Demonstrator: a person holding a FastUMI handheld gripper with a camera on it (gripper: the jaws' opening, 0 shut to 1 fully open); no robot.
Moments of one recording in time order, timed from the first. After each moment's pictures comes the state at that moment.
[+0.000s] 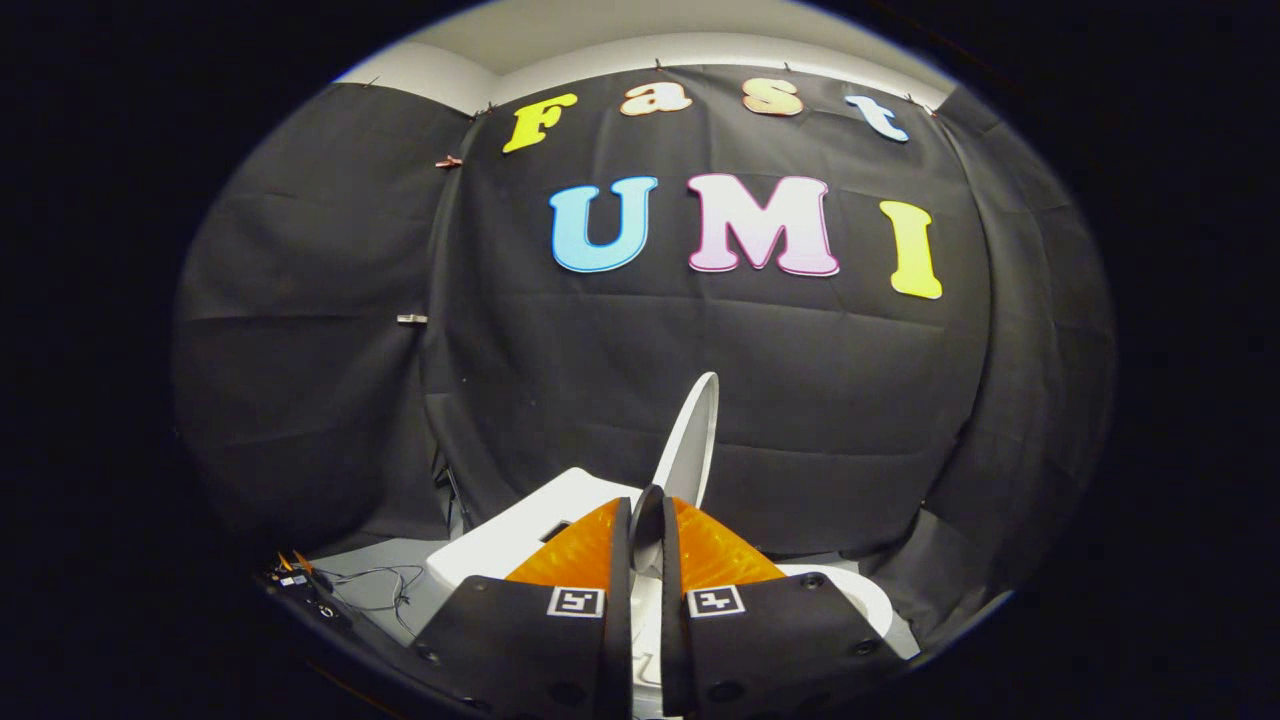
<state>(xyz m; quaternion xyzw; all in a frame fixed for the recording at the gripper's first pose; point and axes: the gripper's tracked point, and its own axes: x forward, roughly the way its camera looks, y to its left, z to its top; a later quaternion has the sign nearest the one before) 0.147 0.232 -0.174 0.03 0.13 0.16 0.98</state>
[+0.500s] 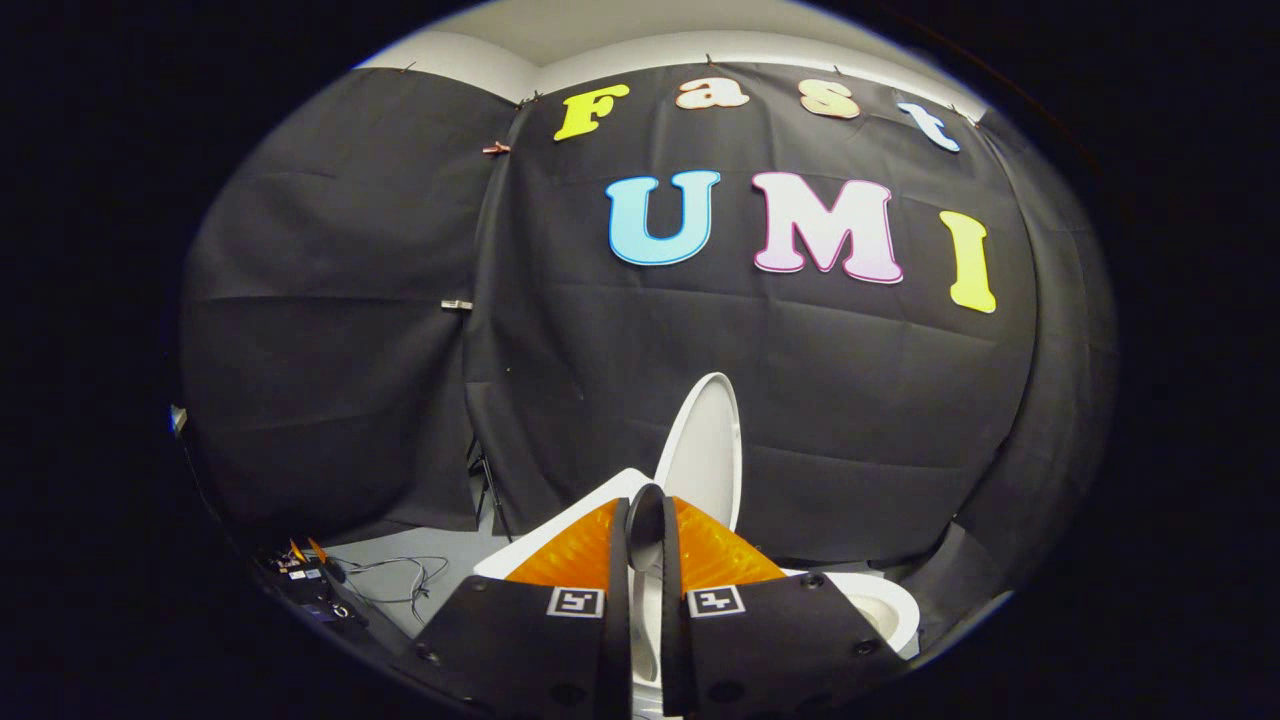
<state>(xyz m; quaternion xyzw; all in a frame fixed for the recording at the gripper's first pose) 0.143 0.307 -0.177 0.01 0.13 0.21 0.97</state>
